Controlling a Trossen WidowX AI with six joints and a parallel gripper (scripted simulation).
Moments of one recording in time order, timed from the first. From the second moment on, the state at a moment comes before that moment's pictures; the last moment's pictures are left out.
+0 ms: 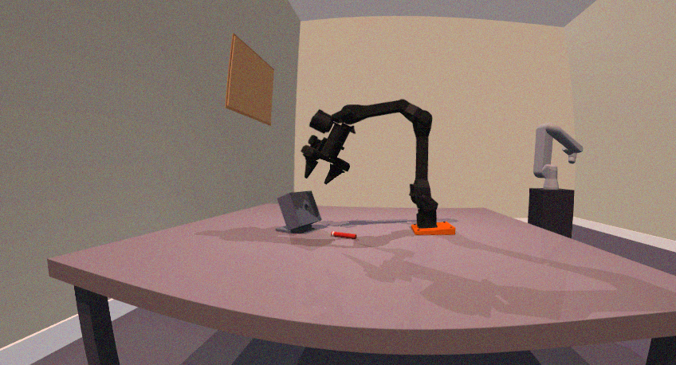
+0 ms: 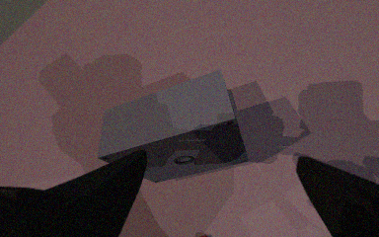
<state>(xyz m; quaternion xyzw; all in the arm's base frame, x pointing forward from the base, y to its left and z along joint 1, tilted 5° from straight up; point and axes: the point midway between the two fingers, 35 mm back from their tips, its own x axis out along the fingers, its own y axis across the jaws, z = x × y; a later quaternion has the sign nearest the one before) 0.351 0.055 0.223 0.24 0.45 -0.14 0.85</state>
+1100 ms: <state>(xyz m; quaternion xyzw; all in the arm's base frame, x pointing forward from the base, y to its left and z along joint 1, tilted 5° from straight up) 0.281 0.152 0.119 0.09 0.66 -0.08 0.74</state>
